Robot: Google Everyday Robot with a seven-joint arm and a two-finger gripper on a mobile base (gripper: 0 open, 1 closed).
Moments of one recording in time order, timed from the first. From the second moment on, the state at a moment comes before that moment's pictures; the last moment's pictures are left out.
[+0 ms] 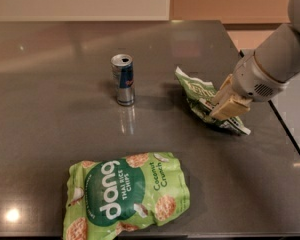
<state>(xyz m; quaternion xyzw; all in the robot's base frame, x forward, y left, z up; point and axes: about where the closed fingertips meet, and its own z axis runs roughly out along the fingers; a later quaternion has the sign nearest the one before) 0.492 -0.165 0.877 -0.61 0.76 0.08 0.21</state>
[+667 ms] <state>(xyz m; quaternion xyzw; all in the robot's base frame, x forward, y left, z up) 0.454 -0.120 0.922 -0.63 0.73 0.15 0.21</state>
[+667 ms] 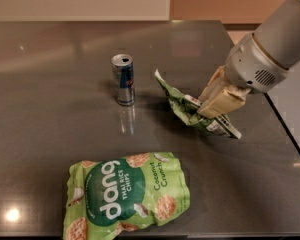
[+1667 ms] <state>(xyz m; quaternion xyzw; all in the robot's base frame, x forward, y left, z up) 0.416 -0.097 0.937 -0.63 0.73 0.18 0.18</state>
